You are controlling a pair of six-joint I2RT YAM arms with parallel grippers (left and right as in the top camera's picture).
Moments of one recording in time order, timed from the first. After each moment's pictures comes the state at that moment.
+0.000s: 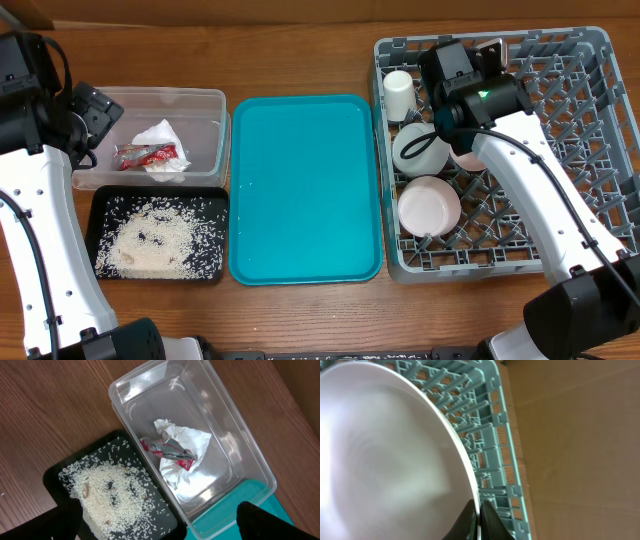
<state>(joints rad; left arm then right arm) 0.32 1.58 1.82 -1.33 -0.17 -0.68 0.33 1.72 1.63 -1.17 0.95 0.15</state>
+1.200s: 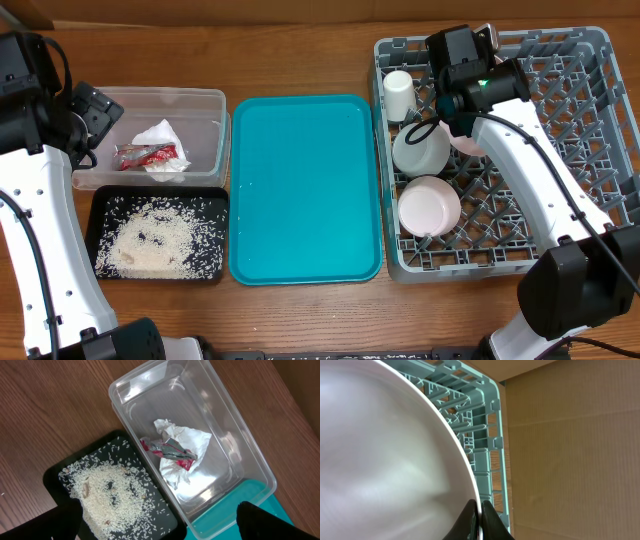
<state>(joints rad) 0.32 1.58 1.82 -1.33 -0.17 -0.68 0.27 1.80 1.63 -0.93 0.96 -0.15</state>
